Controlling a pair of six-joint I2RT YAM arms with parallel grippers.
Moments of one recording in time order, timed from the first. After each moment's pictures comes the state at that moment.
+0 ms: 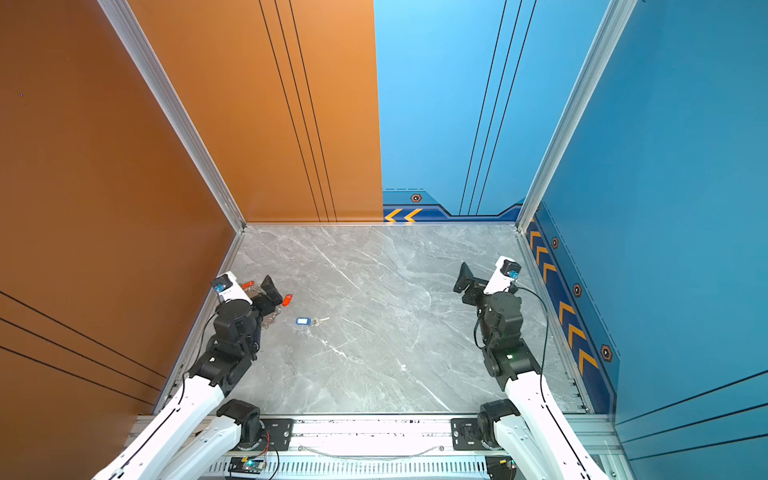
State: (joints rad) left arm -0.26 0.66 0.40 0.02 -0.55 -0.49; right arm 0.16 0.70 0.55 0.04 0.20 0.42
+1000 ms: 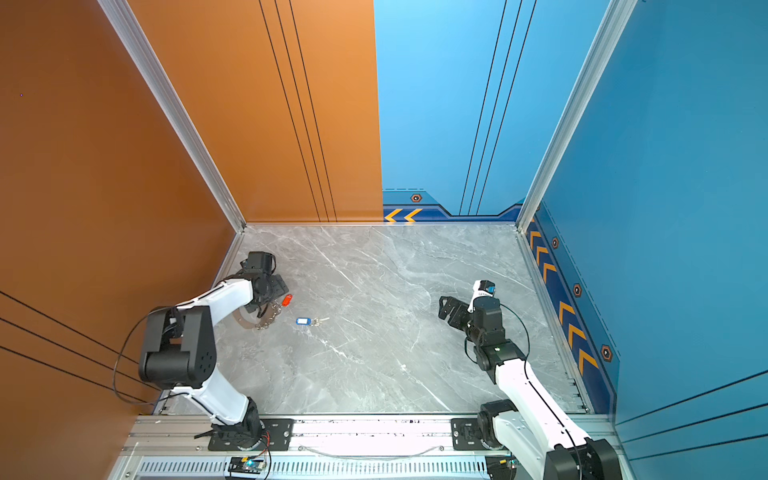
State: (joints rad) left arm 0.02 1.72 1.03 -0.42 -0.25 -0.58; right arm 0.18 0.92 0.41 -0.03 -0.08 0.60
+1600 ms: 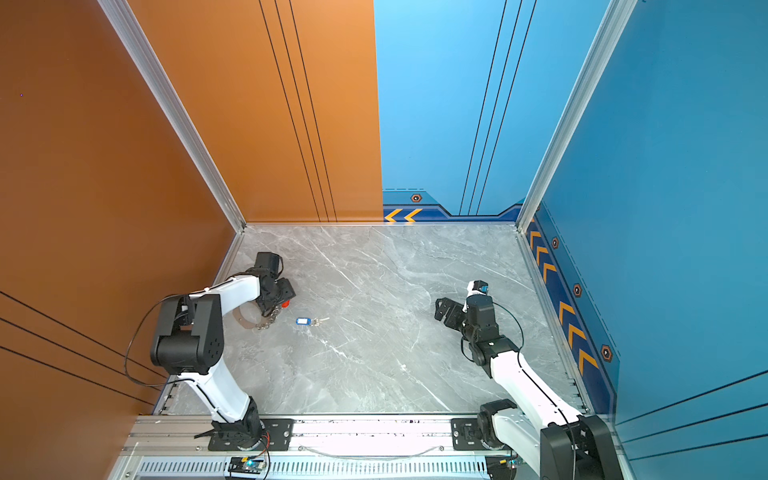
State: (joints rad) left arm -0.01 1.78 1.05 -0.43 -0.11 -0.56; right arm 0.21 1.02 0.42 0.00 -0.06 0.59
